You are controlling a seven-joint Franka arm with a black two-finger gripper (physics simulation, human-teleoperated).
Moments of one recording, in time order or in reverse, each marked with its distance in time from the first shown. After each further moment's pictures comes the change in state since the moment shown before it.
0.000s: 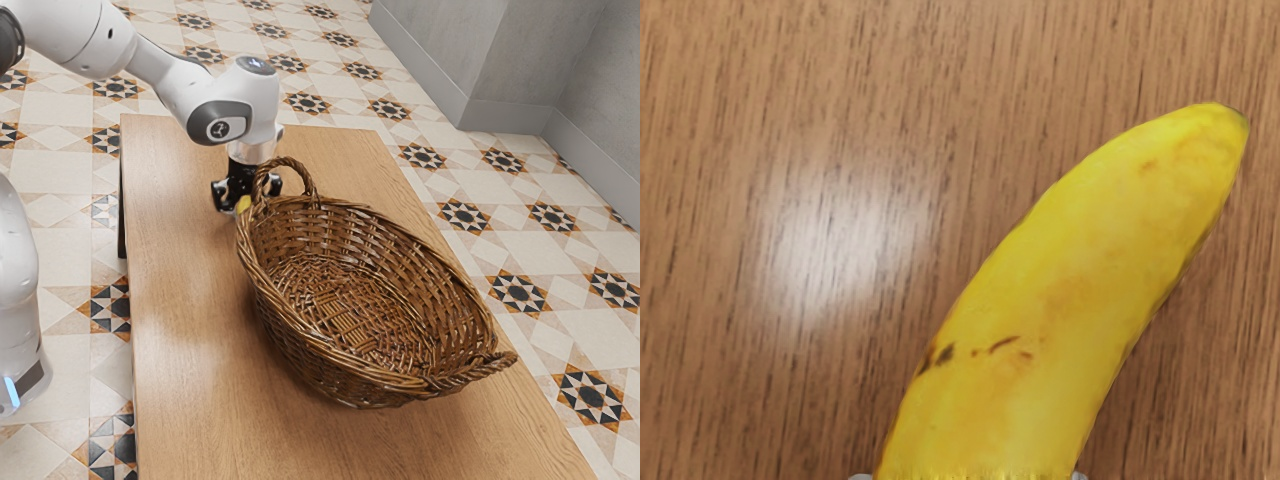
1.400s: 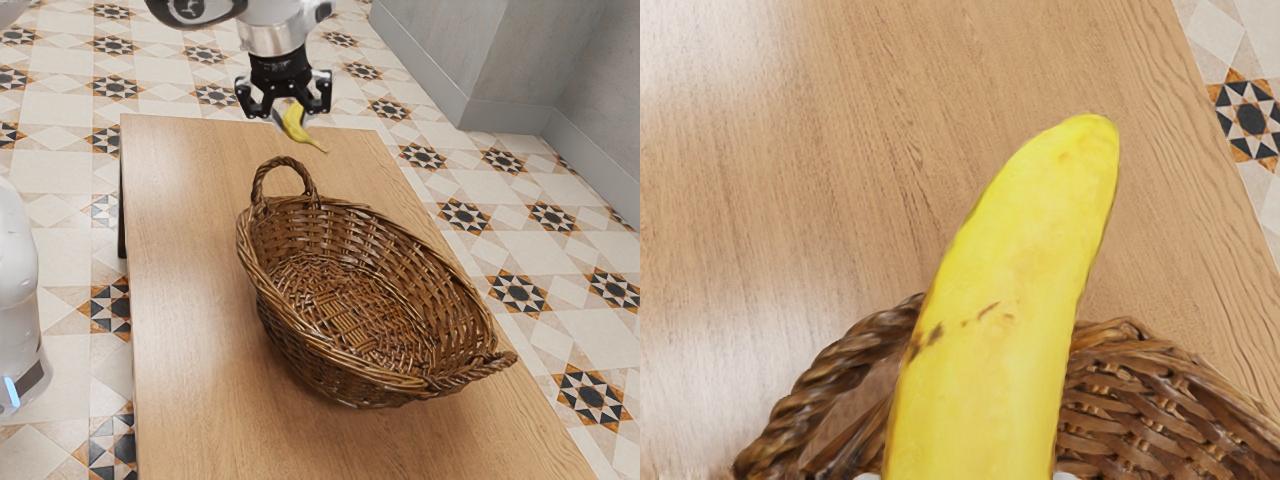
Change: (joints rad) arm -0.002 -0.341 -0.386 0.455 -0.019 -0.505 0.048
